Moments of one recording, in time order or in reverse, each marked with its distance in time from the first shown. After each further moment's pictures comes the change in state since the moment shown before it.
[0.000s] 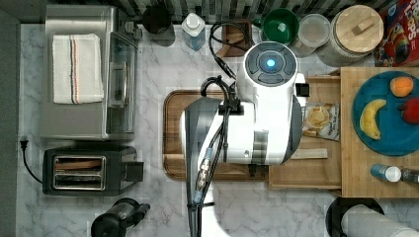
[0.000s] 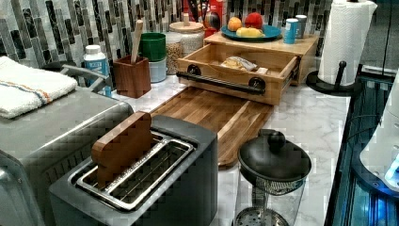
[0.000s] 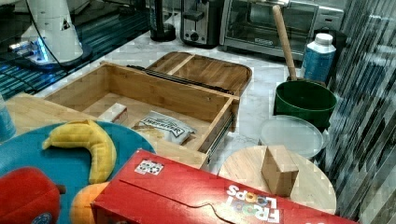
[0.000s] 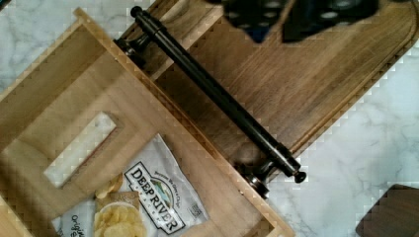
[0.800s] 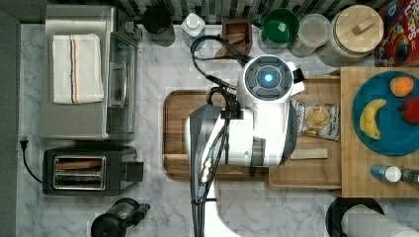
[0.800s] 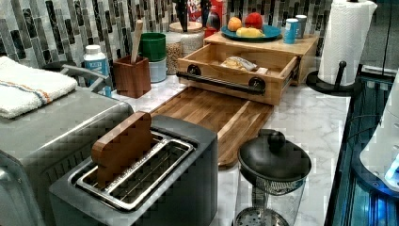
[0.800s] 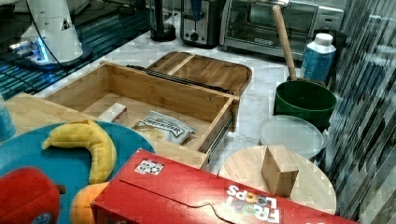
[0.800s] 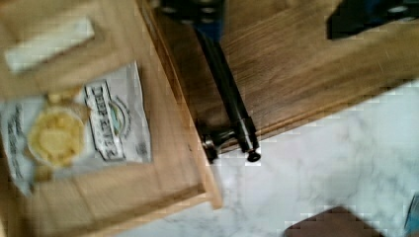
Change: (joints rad) arm -0.014 -0.002 0.005 -0.112 -0.009 0.216 -0.459
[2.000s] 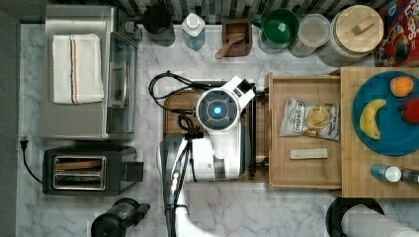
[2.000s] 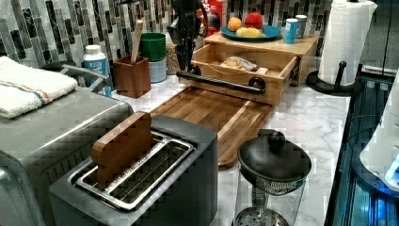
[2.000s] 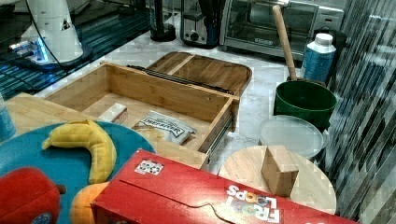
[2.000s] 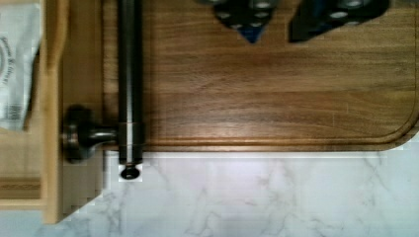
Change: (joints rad) arm 0.041 -0.003 0.099 -0.252 0.009 0.315 -0.151
